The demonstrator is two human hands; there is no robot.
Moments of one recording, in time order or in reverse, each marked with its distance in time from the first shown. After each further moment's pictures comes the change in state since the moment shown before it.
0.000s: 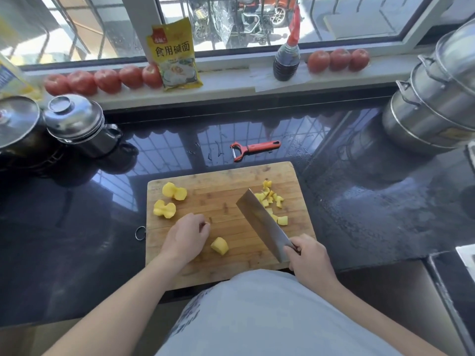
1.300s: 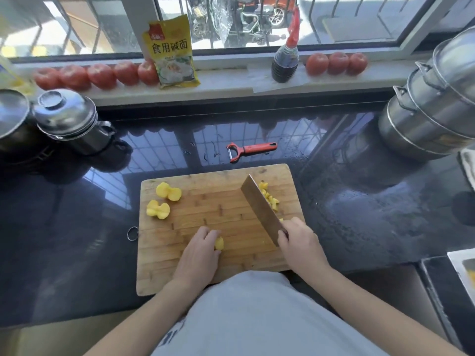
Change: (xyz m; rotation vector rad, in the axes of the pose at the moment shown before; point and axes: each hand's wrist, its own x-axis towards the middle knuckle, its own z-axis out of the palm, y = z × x) left_hand -0.032 0.016 0.048 -0.078 0.018 0.189; right_hand 0.035 -0.006 -0.001 -0.217 0.059 -0.194
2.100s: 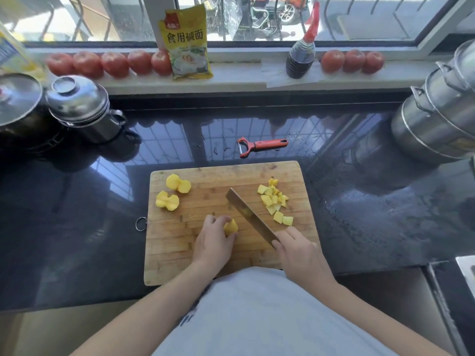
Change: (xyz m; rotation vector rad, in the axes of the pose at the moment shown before) left_hand 0.019 0.016 0.001 -0.190 0.009 -0.259; right_hand -0.028 -0.011 0.012 -0.131 0.042 -0.315
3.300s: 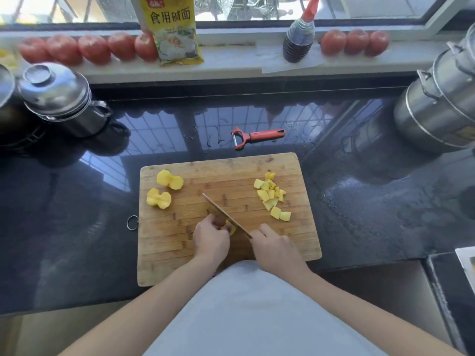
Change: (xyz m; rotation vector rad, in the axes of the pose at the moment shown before) left_hand 0.017 -0.002 0.022 -0.501 0.044 -0.357; right_hand 0.024 -0.016 0.035 -0.151 -0.126 -0.074
